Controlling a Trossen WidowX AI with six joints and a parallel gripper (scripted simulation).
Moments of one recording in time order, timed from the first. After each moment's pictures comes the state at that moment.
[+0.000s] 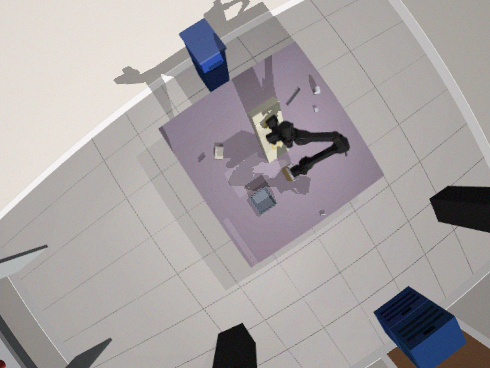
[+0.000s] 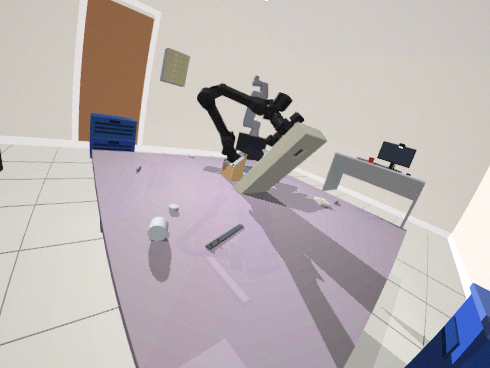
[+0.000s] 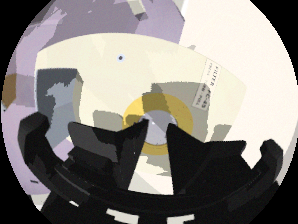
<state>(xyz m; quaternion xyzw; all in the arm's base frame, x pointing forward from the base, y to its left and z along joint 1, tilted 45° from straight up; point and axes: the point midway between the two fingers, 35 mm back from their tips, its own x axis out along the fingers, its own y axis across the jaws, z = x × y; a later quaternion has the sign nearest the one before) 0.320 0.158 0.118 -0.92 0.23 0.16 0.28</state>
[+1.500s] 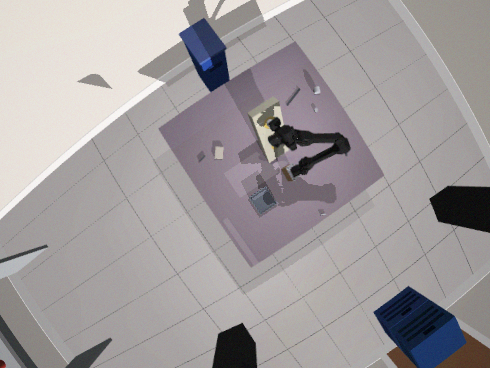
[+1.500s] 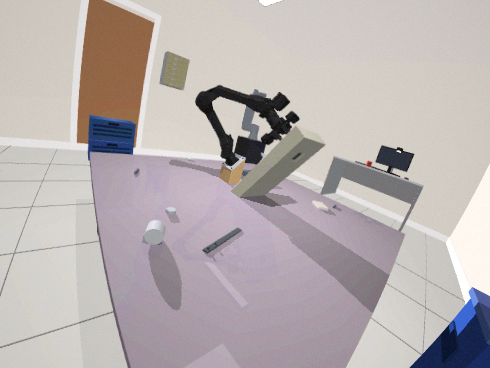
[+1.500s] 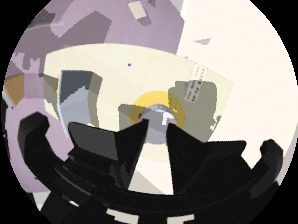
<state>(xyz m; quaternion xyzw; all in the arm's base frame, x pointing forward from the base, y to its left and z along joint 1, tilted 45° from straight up) 0.295 0.169 0.131 -0.91 0.24 0.16 0.28</state>
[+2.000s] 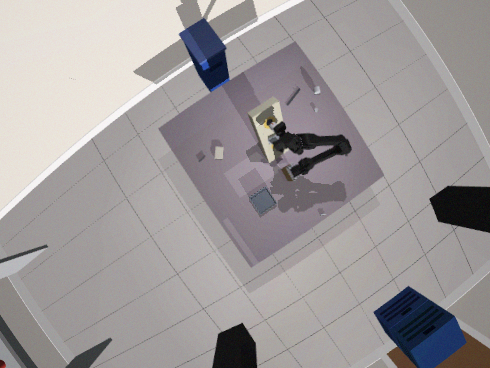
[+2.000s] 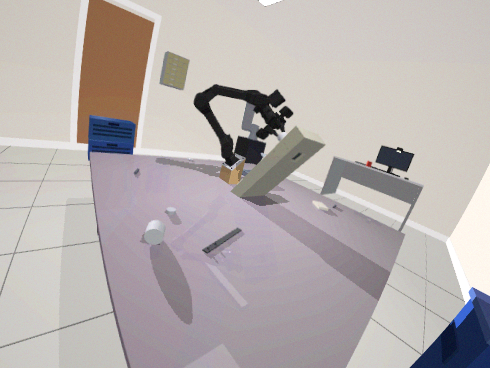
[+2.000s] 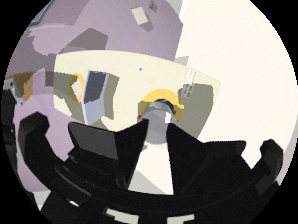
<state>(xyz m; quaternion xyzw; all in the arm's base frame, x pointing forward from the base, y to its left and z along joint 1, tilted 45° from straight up) 0.258 0.177 0.146 -0.91 0.24 0.17 0.29</state>
